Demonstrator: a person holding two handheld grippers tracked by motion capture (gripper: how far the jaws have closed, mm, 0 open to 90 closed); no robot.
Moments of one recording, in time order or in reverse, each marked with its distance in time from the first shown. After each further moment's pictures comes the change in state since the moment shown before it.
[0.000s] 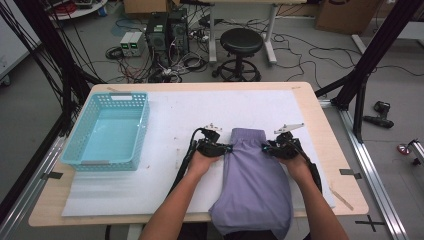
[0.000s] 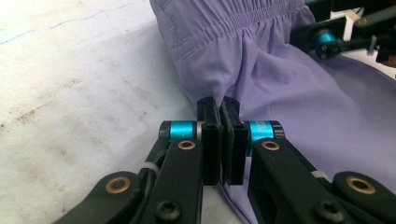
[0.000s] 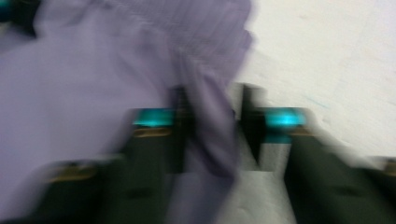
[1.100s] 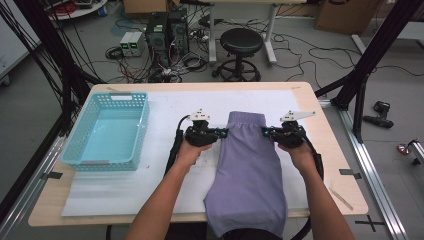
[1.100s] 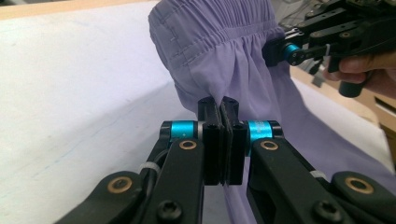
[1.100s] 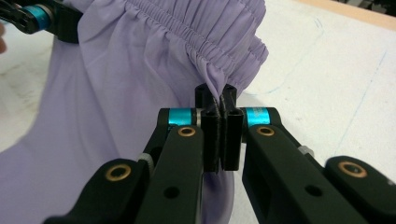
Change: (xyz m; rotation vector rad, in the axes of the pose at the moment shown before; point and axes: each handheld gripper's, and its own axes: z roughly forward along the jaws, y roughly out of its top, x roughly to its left) left arm 0.001 0.026 -0.055 -0.235 -0.112 0.137; right arm -0.003 0.034 -0.039 -0.212 0.099 -0.022
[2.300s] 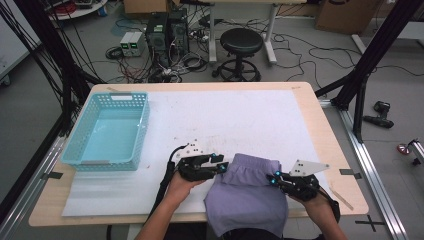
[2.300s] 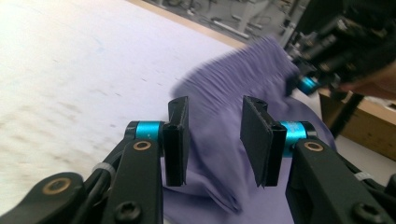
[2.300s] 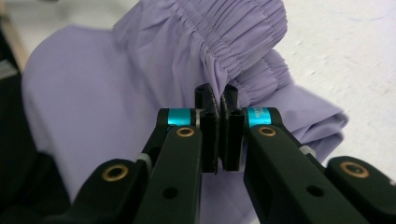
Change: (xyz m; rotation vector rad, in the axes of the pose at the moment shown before) left arm -0.050 -0.058 -0.041 -0.043 -0.058 0.067; right arm 0.076 -0.095 -0.060 0.022 0.122 -0.145
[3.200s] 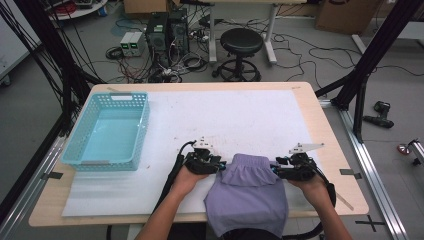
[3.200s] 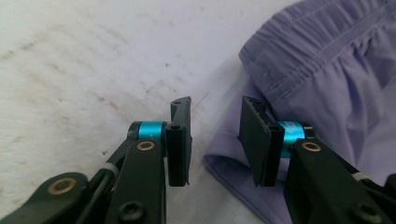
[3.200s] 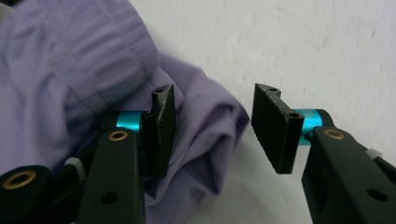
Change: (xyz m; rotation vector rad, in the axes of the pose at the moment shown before) left arm 0.023 -0.009 0.040 0.301 0.125 -0.063; right arm -0.053 0.005 0.026 0.139 -0.088 0.259
